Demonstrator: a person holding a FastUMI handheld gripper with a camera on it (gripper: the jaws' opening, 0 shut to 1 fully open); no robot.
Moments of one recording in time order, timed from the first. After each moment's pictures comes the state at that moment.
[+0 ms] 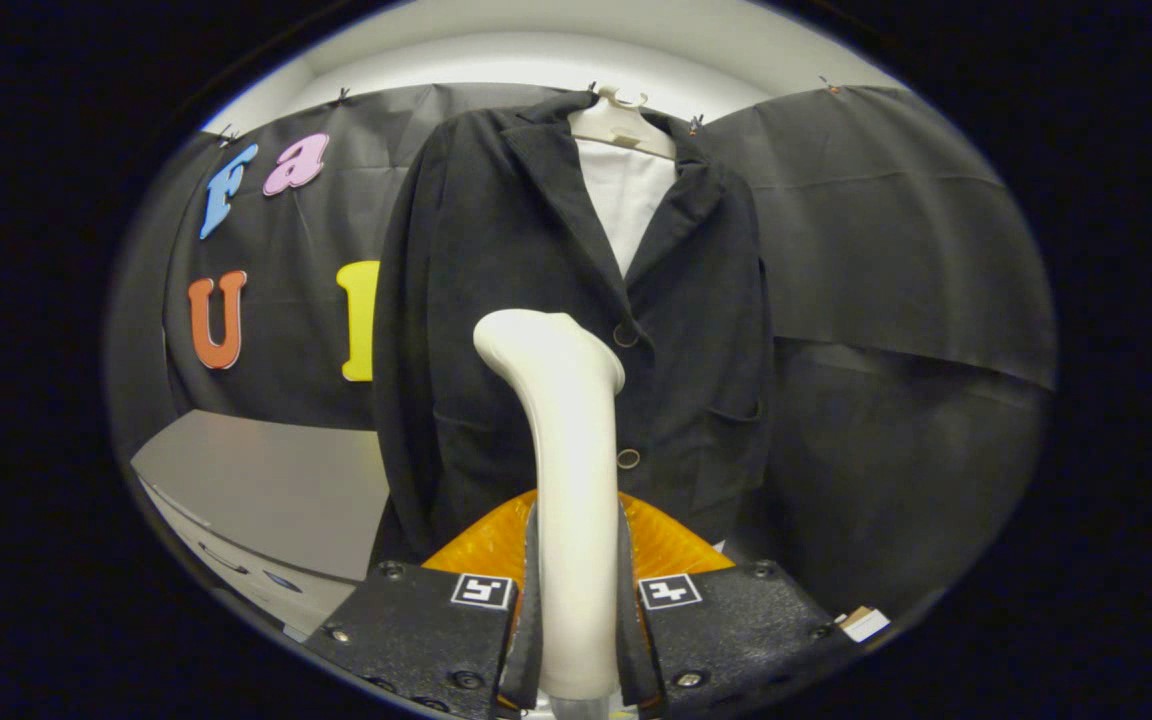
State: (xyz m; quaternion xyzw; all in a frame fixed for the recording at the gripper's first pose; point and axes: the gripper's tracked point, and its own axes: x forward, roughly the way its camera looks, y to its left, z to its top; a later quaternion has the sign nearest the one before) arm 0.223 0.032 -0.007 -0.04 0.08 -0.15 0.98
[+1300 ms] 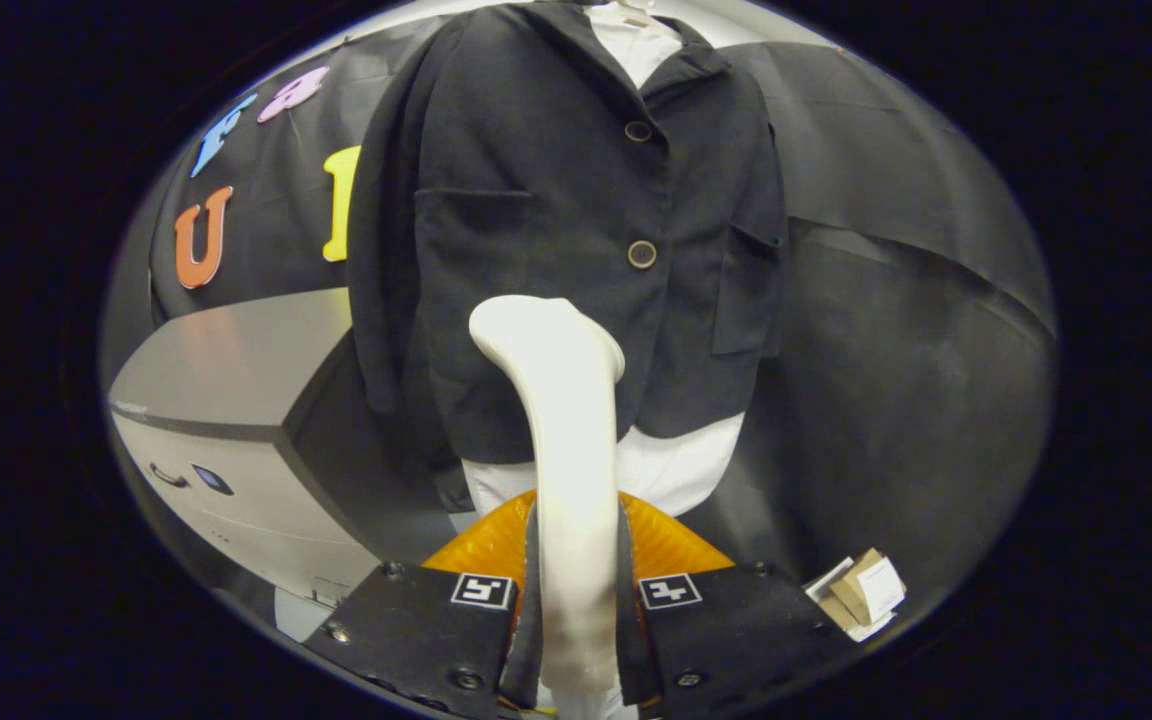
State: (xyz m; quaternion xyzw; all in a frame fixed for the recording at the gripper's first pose) arm 0.227 0.016 -0.163 -0.03 0.22 -0.18 0.96
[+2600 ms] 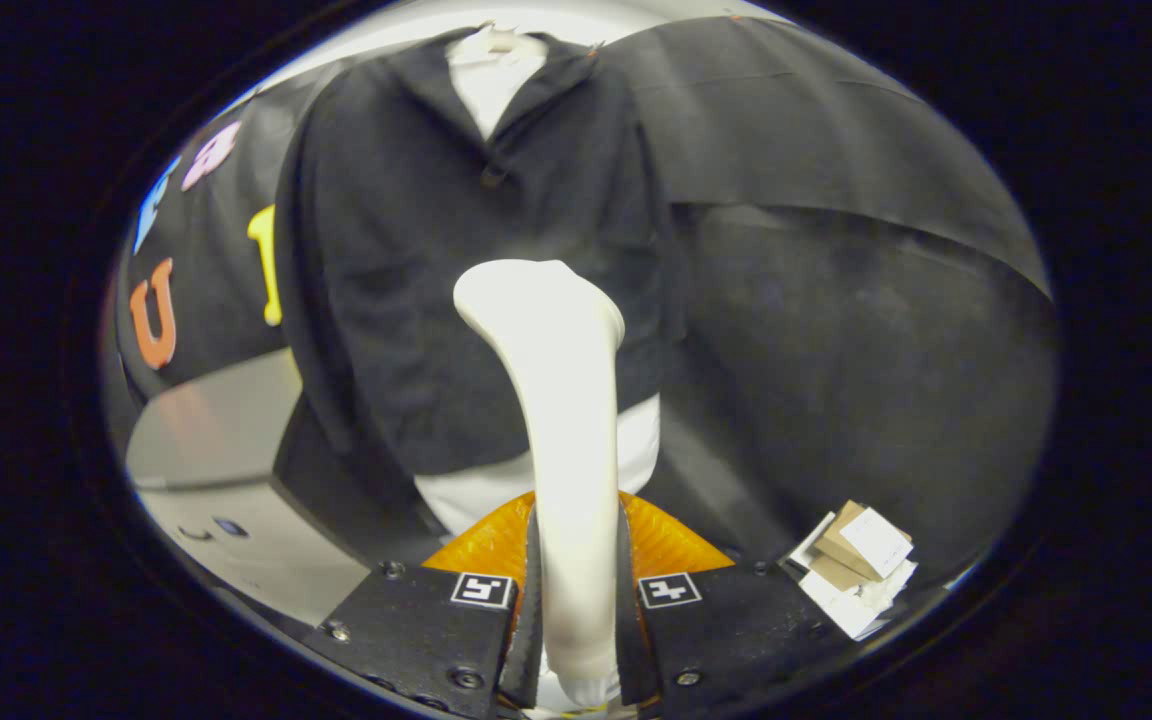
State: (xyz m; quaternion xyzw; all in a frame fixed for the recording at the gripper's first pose) arm 0.169 -0.039 -0.077 0.08 0.14 -0.25 0.95
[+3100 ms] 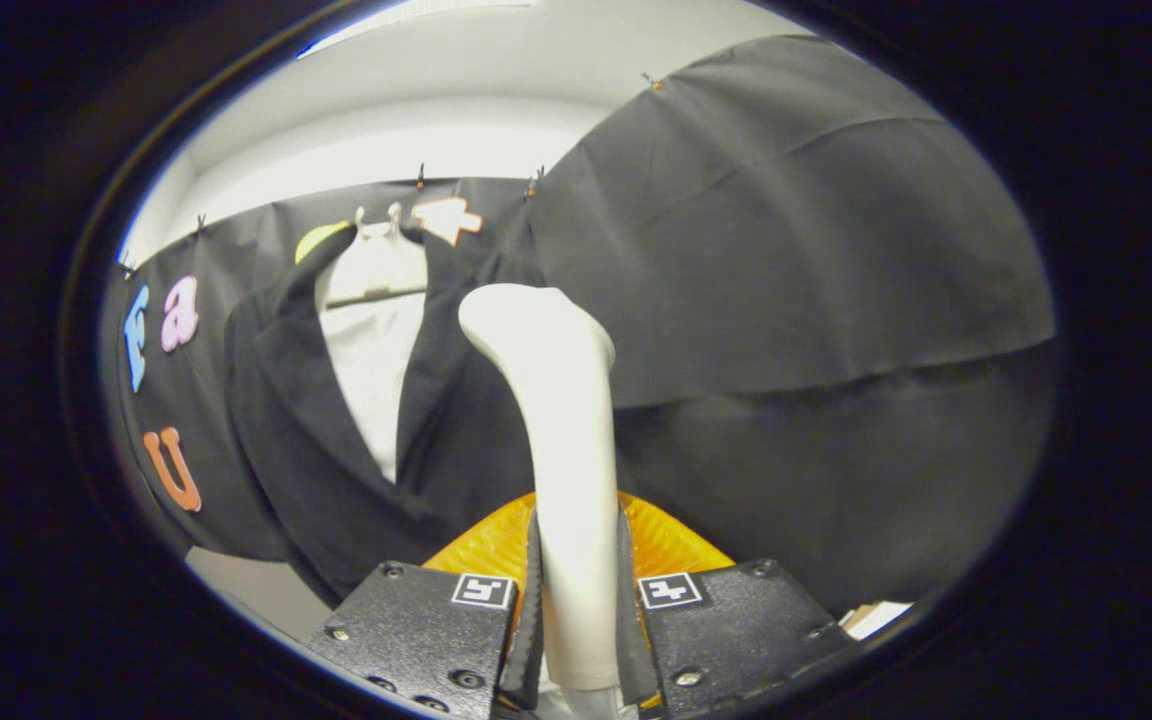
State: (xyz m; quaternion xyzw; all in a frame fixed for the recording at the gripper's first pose) arm 0.204 -0.142 0.172 0.08 -0.09 -0.22 0.97
